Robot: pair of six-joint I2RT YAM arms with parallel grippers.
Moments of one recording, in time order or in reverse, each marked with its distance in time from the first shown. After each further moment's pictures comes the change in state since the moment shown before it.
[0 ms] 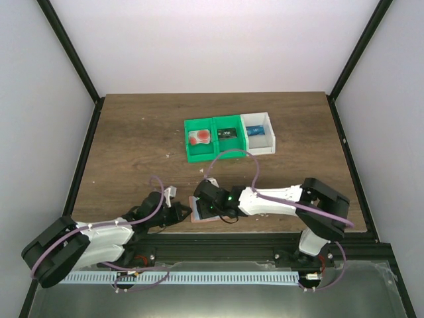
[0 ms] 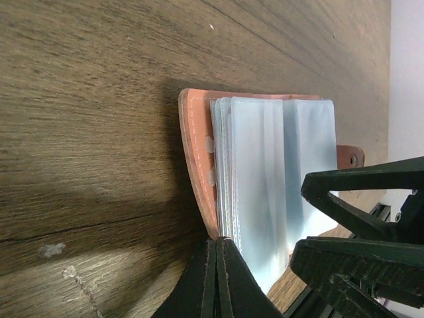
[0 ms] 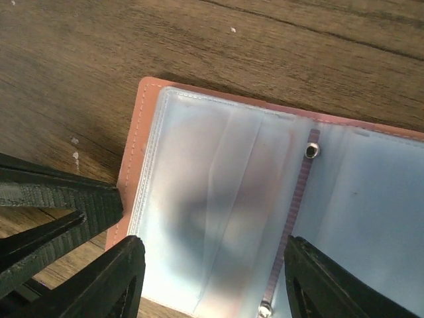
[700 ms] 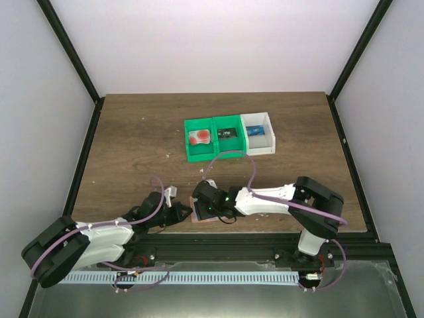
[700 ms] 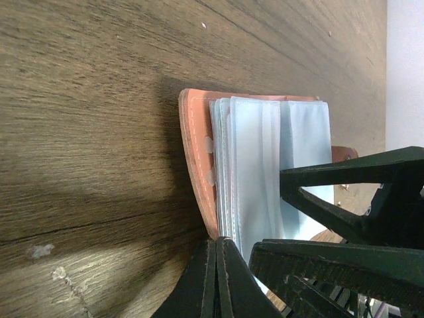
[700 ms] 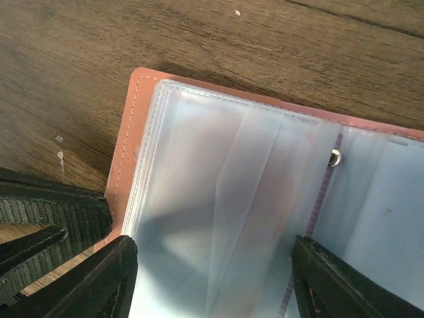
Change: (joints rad) left arm -0.008 0.006 0.002 0.010 0.000 0.000; right arm 0.000 0.051 0.005 0.025 -0.014 -0.006
